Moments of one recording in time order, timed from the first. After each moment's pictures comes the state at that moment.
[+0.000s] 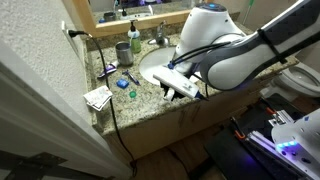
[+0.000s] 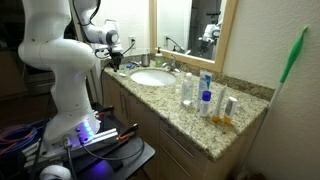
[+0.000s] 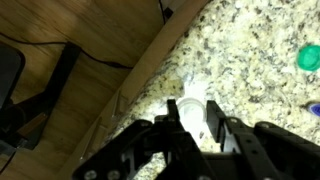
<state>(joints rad) 0.48 0.13 0.25 -2.42 0.15 2.75 1.63</state>
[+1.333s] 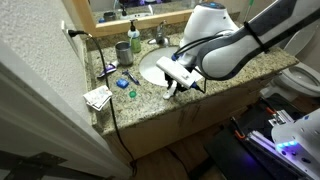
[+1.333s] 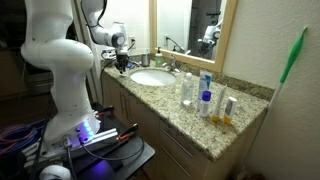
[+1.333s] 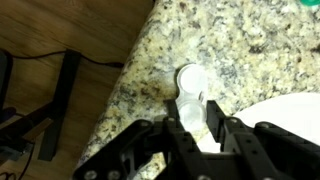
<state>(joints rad) 0.39 0.16 0.25 -2.42 0.19 2.77 1.67</state>
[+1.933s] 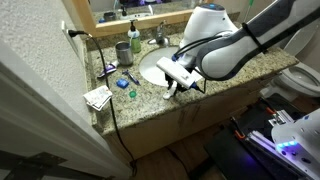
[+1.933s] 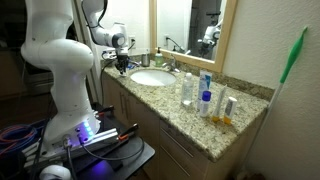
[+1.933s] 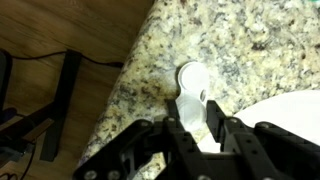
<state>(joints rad) 0.39 0.17 0.25 -2.42 0.19 2.77 1.68</state>
